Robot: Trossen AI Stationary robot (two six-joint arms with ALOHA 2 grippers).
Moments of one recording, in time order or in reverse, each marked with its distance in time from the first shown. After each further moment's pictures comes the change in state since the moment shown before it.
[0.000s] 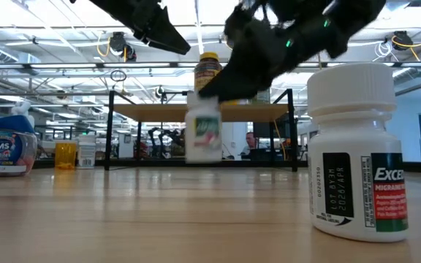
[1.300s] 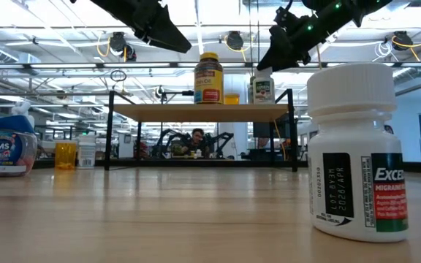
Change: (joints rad) left arm 0.000 -0.001 0.000 0.014 0.000 0.003; right arm -0.497 -0.513 0.000 -0.435 0.174 -0.080
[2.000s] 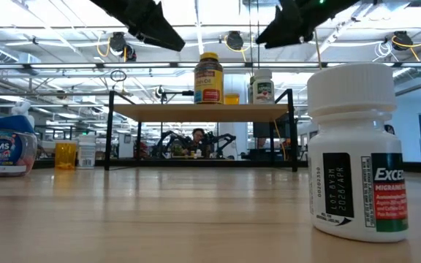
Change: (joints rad) left arm -0.002 -0.045 0.002 -0.068 -0.001 -0.021; right arm 0.245 -0.077 0.000 0.006 0.161 -0.054
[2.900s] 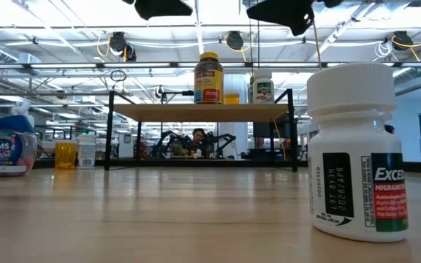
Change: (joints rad) left arm -0.271 0.058 0.000 0.159 0.000 -0.090; right arm 0.590 0.296 -0.078 0.348 -0.080 0.216
